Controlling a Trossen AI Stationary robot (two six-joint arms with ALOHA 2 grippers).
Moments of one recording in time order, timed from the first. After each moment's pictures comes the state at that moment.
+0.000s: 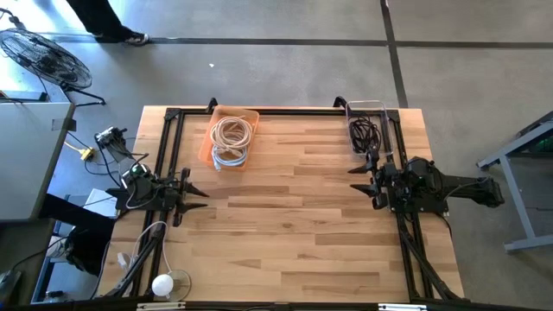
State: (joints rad) left arm -0.81 0.01 0.10 -0.24 -0.71 0.28; right arm -0.10 0.00 0.01 0.12 -0.15 0.03
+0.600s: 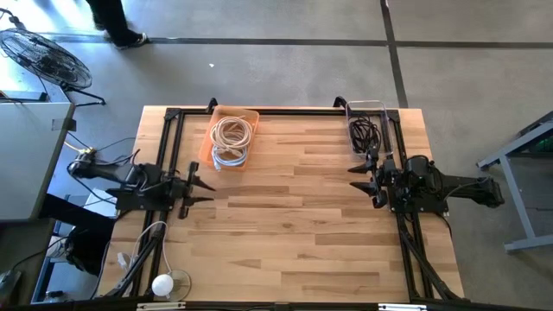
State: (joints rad) left arm -0.27 0.01 0.07 -0.16 -0.11 0.32; right arm -0.10 0.01 0.01 0.12 -0.12 0.15
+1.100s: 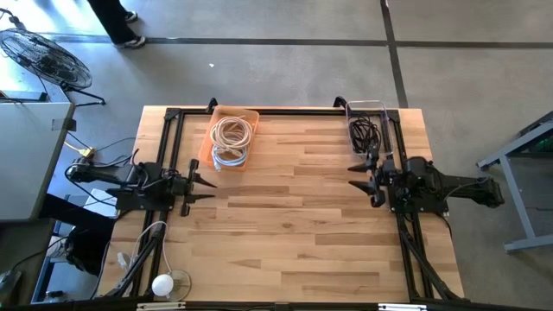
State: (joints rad) left arm -0.20 0.01 0.07 -0.13 -0.08 0.28; right arm -0.10 0.01 0.01 0.09 -0.08 0.10
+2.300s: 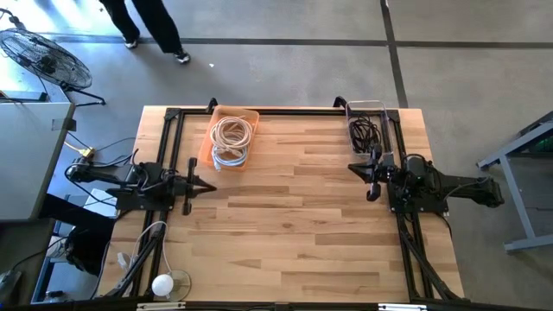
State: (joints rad) left arm -0.20 0.01 0.08 -0.17 -0.14 0.41; right arm -0.10 0.01 0.01 0.07 0.10 0.13
